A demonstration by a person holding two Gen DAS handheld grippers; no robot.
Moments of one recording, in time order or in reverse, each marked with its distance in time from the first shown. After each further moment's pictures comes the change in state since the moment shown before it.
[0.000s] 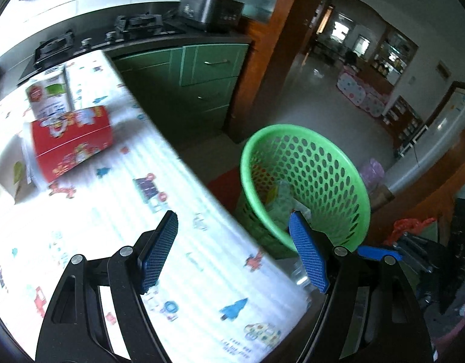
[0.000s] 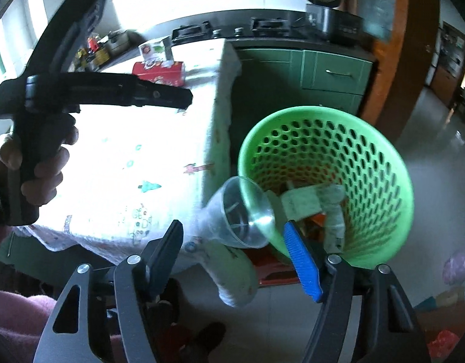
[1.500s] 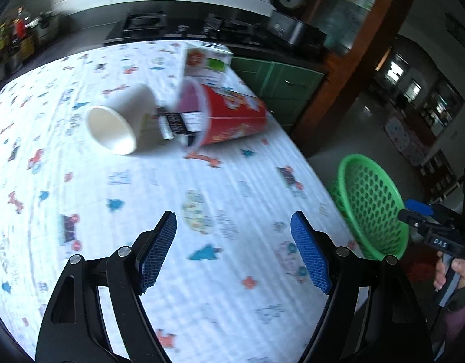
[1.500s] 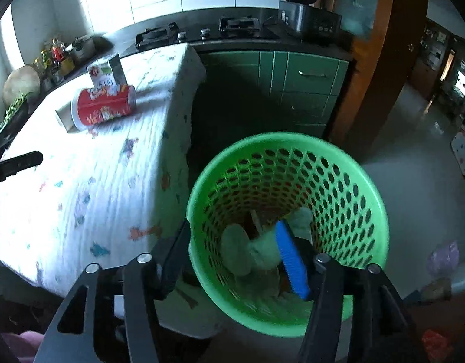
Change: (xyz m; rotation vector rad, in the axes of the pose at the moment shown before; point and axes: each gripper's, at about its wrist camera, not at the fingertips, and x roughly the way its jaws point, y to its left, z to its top) left arm -0.065 0.129 -0.039 -0.252 -0.075 0.182; right arm 0.020 -0.034 0.075 0.065 0.003 -0.122
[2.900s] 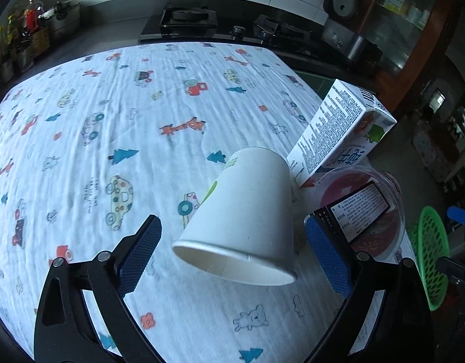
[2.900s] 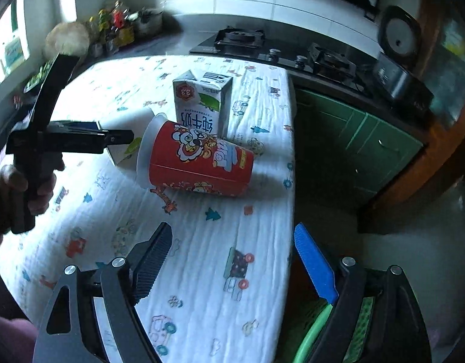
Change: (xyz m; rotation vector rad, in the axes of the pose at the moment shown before) left arm 0.089 0.127 0.106 -0.046 0.013 0.087; right arm 0.076 0.172 0.133 -0.361 0.003 0.096
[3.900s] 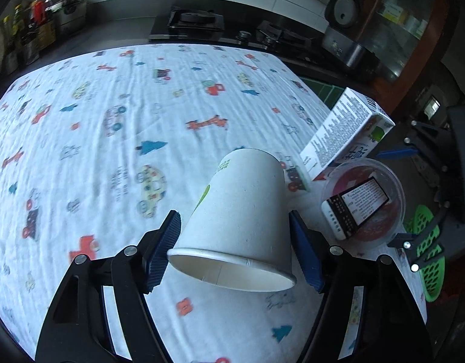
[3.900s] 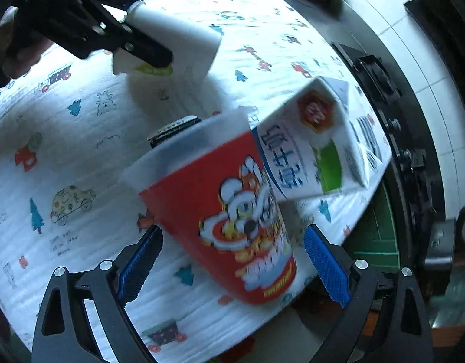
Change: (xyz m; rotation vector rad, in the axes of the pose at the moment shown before) left arm -0.022 0.035 -0.013 -0.027 -0.024 -0.024; right arm 0.102 0.055 0.061 -0.810 0.162 0.087
